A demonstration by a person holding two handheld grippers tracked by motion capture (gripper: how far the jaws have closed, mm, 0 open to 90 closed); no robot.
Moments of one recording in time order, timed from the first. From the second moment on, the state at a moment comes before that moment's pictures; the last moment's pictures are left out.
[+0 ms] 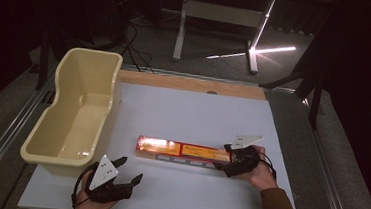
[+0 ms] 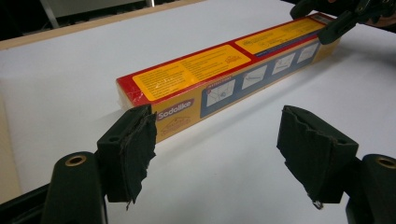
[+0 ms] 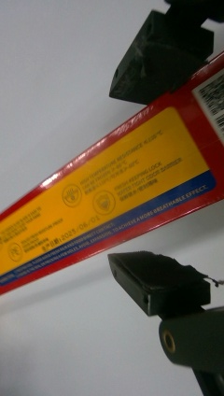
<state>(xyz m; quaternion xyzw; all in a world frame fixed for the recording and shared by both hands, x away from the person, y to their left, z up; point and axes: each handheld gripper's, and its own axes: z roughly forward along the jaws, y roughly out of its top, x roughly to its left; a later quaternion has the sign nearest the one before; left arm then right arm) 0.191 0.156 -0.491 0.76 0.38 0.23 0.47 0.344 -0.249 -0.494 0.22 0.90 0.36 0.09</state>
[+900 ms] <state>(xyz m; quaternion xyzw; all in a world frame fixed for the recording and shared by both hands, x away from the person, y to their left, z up) 0.189 0.155 -0.492 0.76 0.39 0.23 0.47 0.325 -0.269 -0.498 0.34 0.88 0.31 0.12</state>
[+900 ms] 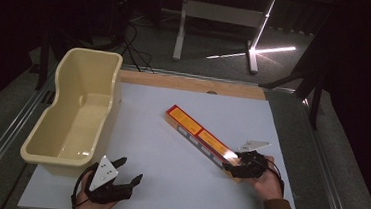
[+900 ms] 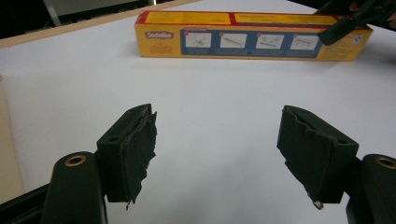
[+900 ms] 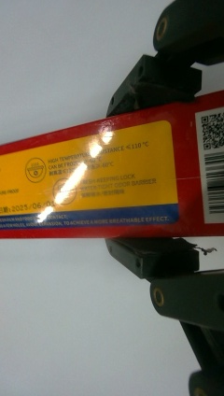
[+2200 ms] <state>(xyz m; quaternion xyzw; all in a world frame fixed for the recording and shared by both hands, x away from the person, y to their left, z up) 0.191 0.157 -0.492 0.76 0.39 0.23 0.47 0.409 -0.156 -0.489 0.33 0.93 0.14 0.04</state>
